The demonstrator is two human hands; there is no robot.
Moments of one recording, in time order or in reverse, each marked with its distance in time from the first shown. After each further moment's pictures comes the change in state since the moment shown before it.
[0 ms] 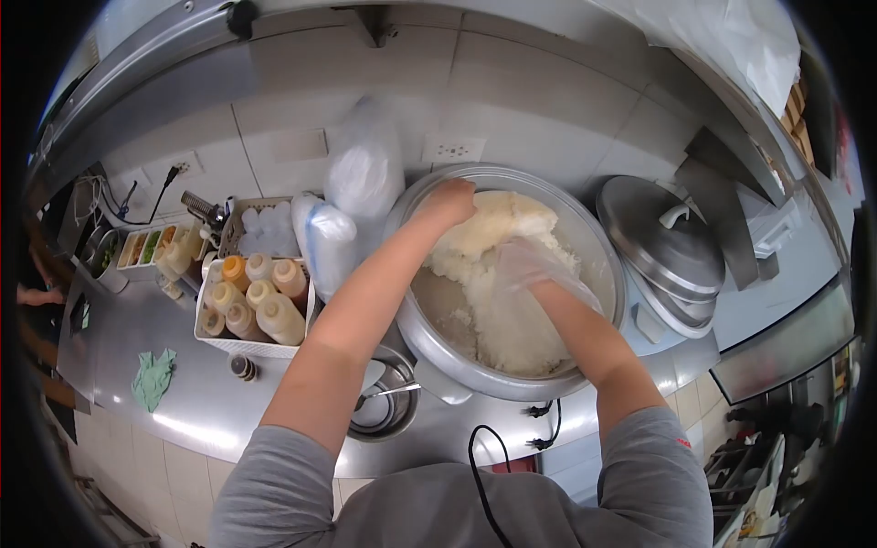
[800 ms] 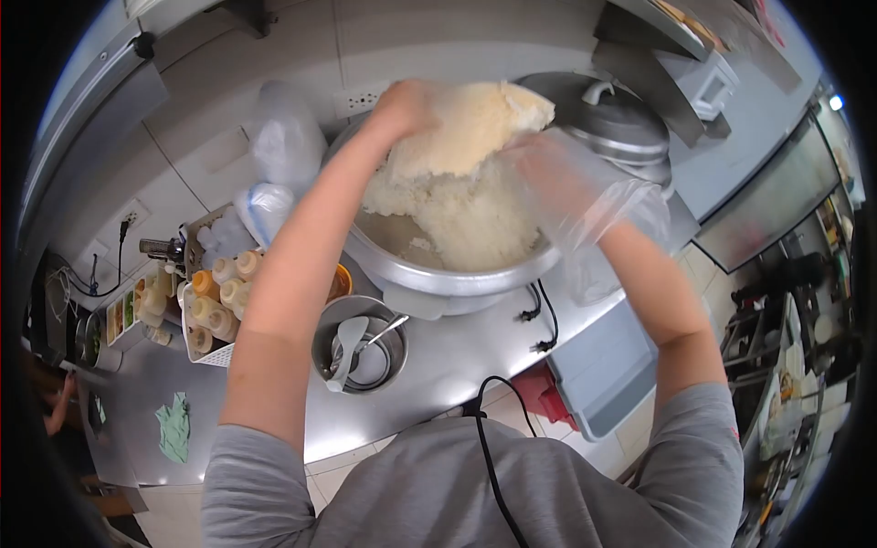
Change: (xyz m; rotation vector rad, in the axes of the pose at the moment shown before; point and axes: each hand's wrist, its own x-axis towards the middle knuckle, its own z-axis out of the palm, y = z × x) left_hand -0.031 0.076 -0.063 -0.203 0.054 0.401; right_hand -0.126 -0.009 -0.116 -0.158 0.361 0.045
